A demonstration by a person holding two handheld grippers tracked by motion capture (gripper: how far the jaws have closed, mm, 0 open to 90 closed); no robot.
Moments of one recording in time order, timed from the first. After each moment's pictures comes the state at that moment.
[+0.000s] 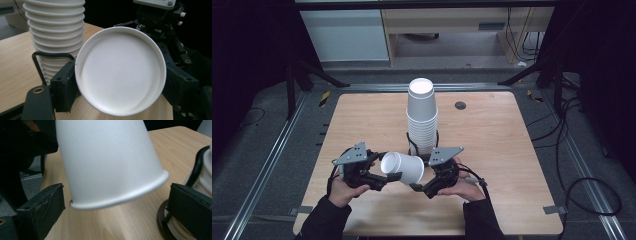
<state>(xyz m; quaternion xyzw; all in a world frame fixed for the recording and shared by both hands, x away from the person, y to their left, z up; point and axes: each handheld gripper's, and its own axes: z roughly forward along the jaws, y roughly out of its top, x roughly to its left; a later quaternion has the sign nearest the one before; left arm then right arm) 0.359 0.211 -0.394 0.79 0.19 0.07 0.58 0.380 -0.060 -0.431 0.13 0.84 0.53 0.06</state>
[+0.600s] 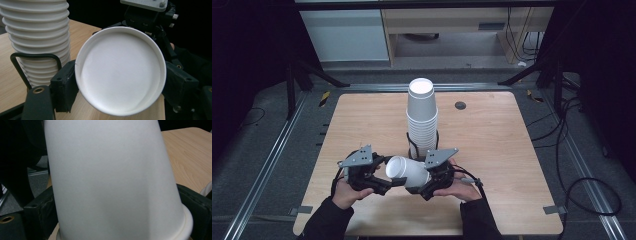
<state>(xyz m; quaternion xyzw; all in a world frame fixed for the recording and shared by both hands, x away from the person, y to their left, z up) 0.356 0.201 -0.398 0.80 0.17 0.05 0.58 0.379 -0.049 -0.435 0.10 0.84 0.52 0.04</state>
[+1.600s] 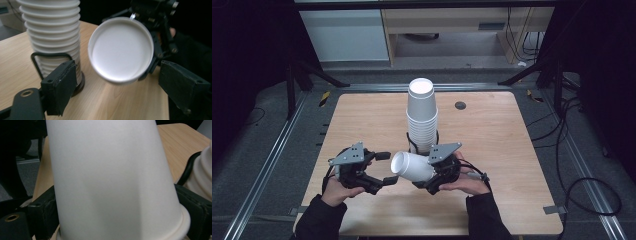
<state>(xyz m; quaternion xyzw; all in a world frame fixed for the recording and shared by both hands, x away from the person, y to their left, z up) 0.358 0.220 -0.388 0.80 0.18 0.07 0.56 0.384 -0.063 -0.413 0.10 0.87 0.48 0.08</state>
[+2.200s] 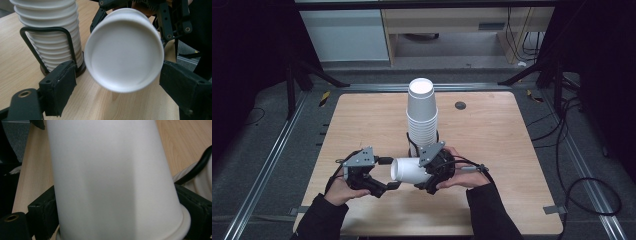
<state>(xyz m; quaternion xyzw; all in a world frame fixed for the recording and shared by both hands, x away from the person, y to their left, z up) 0.363 0.209 -0.408 0.85 0.17 0.06 0.50 0.390 -0.046 -0.409 0.05 0.92 0.37 0.10</state>
